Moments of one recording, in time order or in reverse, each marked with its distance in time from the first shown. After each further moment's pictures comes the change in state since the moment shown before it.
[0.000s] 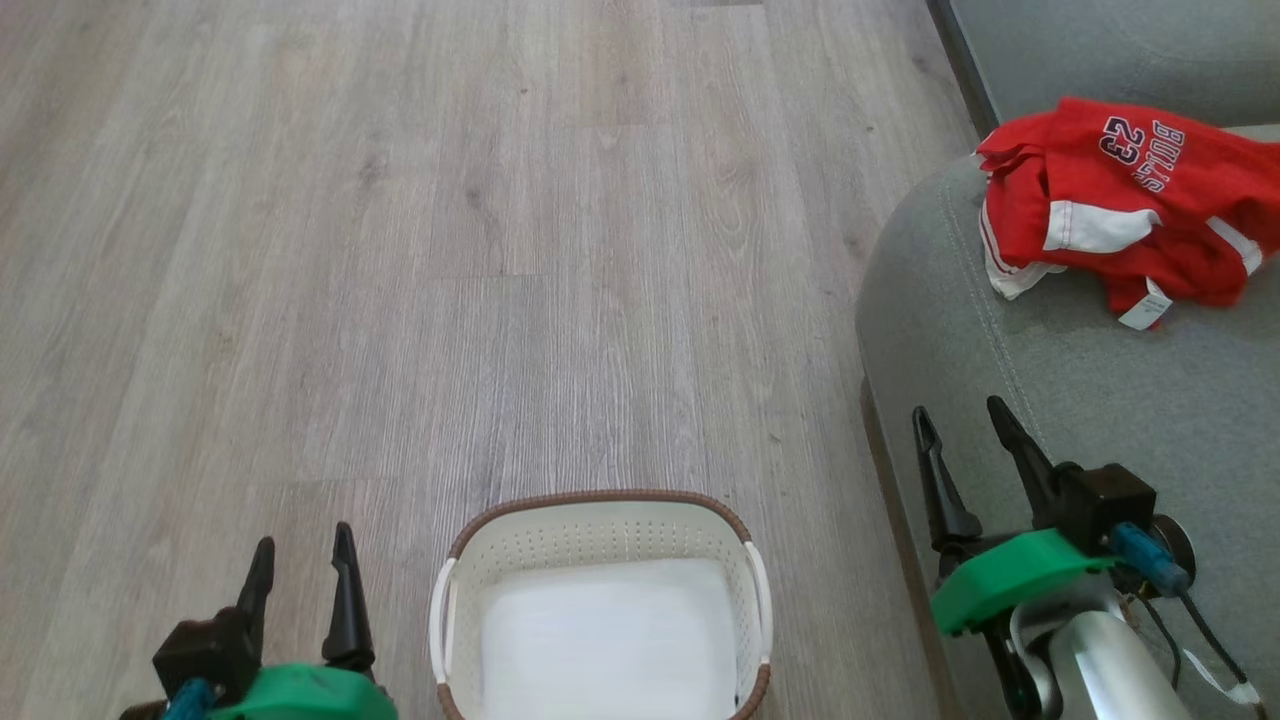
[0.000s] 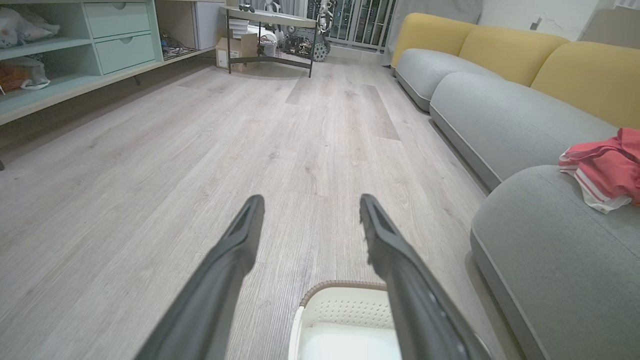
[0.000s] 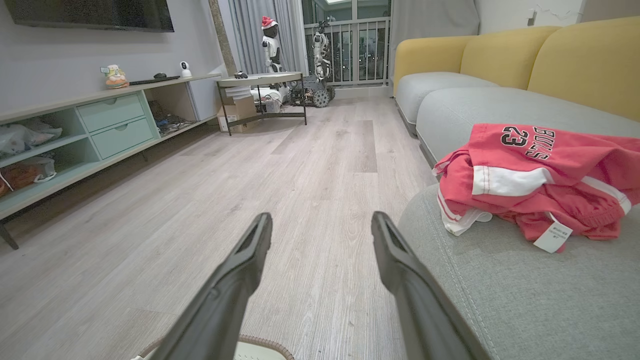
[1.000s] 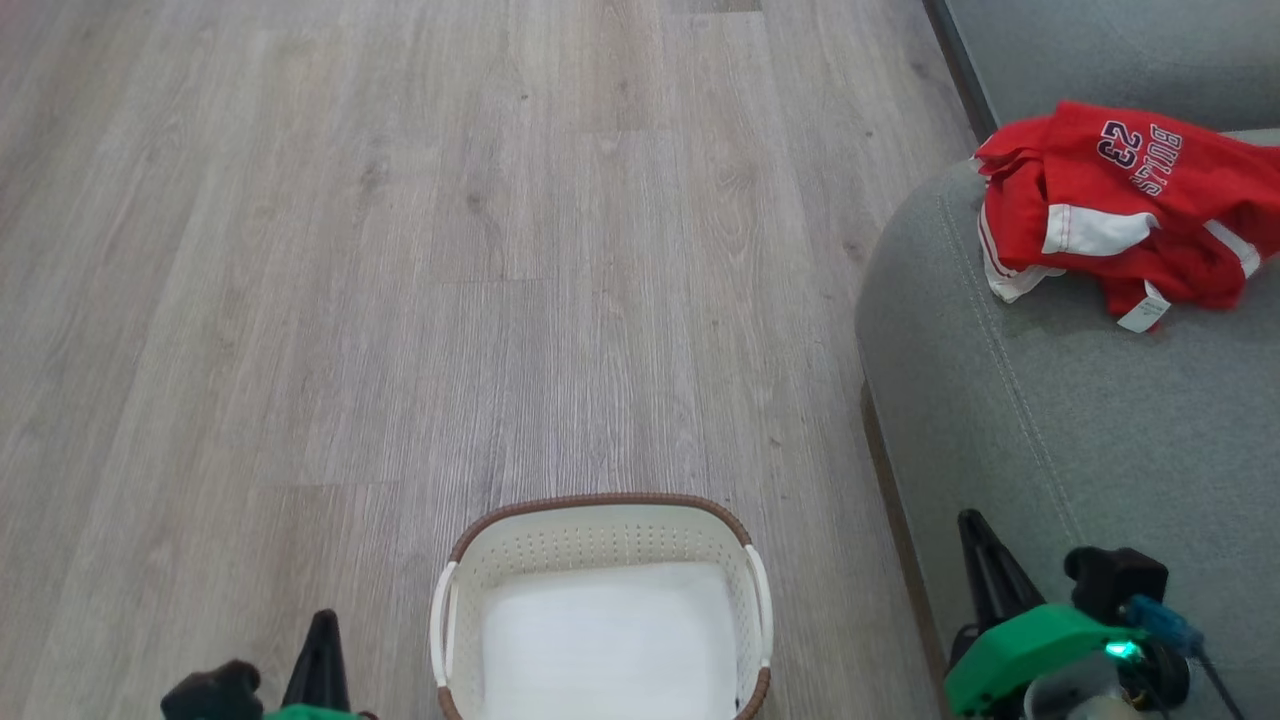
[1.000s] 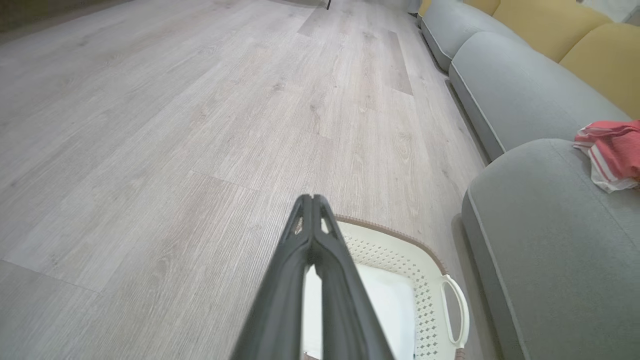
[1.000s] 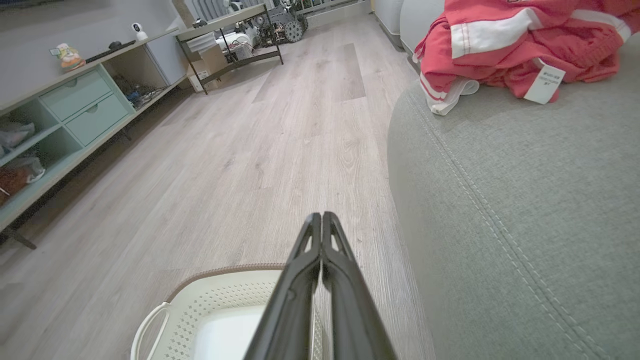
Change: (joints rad) left arm 0.035 -0.042 0.011 0.128 -0.128 -0.042 0.046; right arm 0.098 0.000 -0.013 0.102 0.168 0.000 0.046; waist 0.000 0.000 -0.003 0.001
